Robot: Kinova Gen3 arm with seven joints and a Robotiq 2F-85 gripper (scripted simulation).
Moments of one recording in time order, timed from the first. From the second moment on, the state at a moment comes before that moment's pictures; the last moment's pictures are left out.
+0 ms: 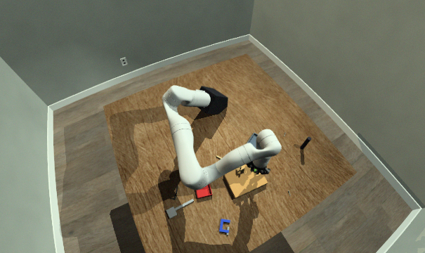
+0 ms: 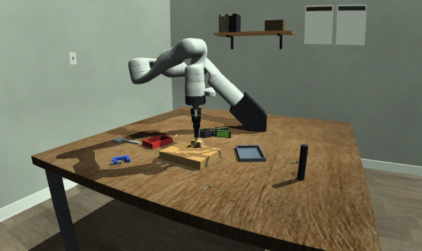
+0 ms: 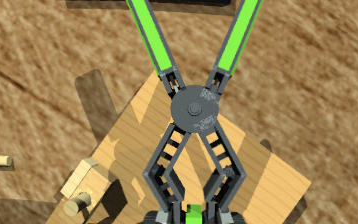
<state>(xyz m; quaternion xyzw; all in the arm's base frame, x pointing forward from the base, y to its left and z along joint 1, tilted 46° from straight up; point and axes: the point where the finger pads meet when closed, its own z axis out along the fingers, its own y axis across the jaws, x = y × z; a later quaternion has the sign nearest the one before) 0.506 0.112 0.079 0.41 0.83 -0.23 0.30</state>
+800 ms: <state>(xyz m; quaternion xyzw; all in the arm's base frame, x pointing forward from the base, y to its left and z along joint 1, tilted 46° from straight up) 0.516 0.070 0.120 0.56 0.74 -0.17 0.35</state>
